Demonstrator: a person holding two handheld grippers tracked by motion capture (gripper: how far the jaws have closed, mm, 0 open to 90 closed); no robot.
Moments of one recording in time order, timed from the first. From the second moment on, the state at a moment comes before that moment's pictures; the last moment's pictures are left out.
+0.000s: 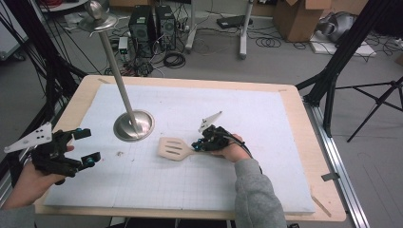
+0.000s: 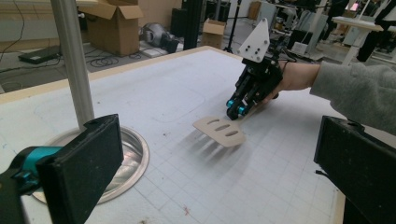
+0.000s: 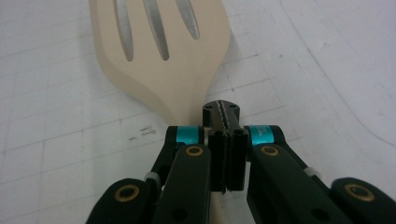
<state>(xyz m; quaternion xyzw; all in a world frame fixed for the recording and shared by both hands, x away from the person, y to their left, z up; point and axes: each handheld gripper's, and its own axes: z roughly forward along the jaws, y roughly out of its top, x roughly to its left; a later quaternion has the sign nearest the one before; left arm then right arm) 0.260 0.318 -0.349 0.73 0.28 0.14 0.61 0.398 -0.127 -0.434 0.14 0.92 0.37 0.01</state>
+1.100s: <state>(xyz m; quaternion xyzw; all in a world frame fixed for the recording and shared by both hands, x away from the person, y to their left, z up) 0.277 0.301 -0.346 0.73 0.25 0.12 0.62 0.360 -0.202 -0.412 0.18 0.87 0.46 0.03</state>
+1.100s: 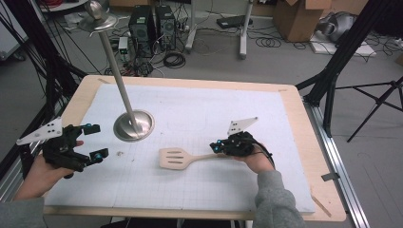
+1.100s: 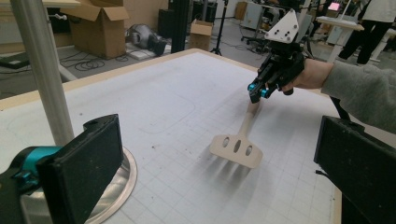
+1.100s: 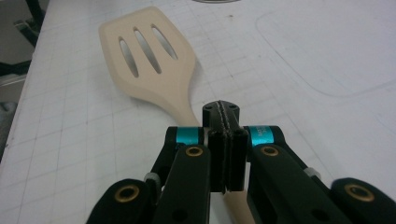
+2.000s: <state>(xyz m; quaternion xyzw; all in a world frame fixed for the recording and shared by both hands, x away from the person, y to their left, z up) 0.284 0.296 -0.347 0.73 0.25 0.11 0.62 0.347 -0.274 -0.440 0.27 0.86 0.43 0.03</state>
